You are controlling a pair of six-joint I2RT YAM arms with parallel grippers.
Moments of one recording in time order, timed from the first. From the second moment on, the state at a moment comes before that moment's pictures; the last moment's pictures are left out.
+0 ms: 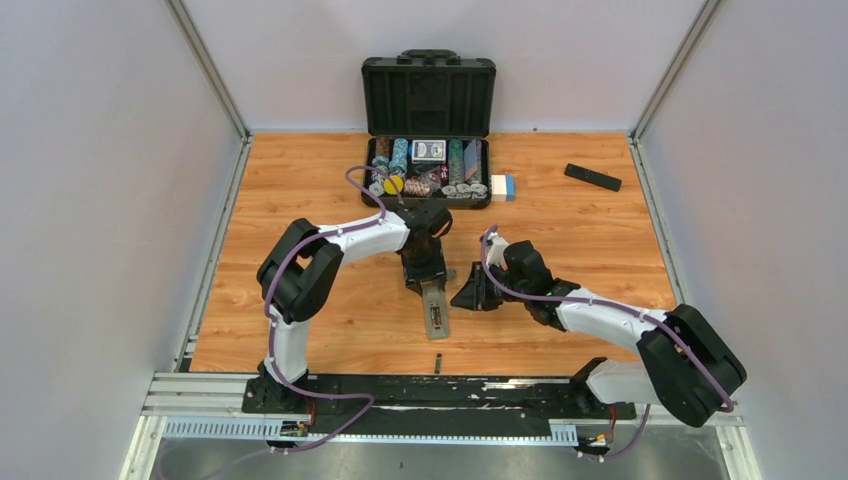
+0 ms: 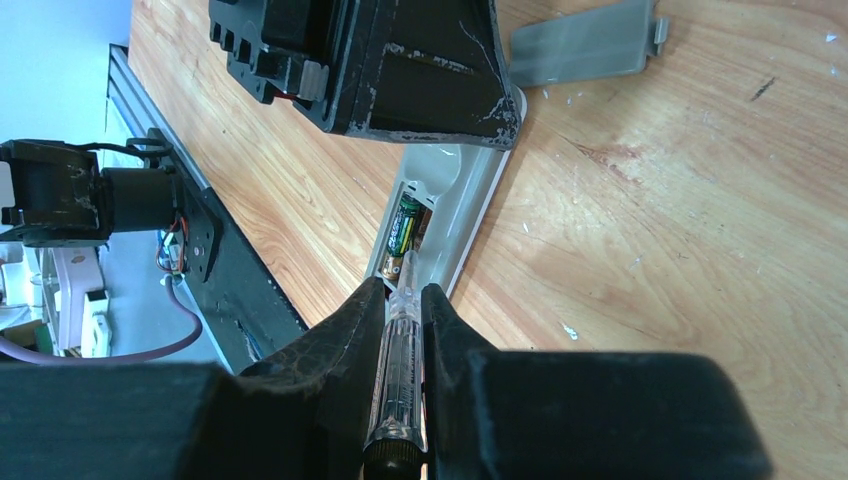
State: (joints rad) left arm -0.75 1.98 1.36 -0.74 0.11 -0.93; right arm 0.66 1.27 0.47 0.19 -0.44 0.62
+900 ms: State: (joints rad) left arm -0.74 1.97 1.36 -0.72 0.08 -0.91; right arm 0.67 1.27 0.49 0.13 -0.46 0.64
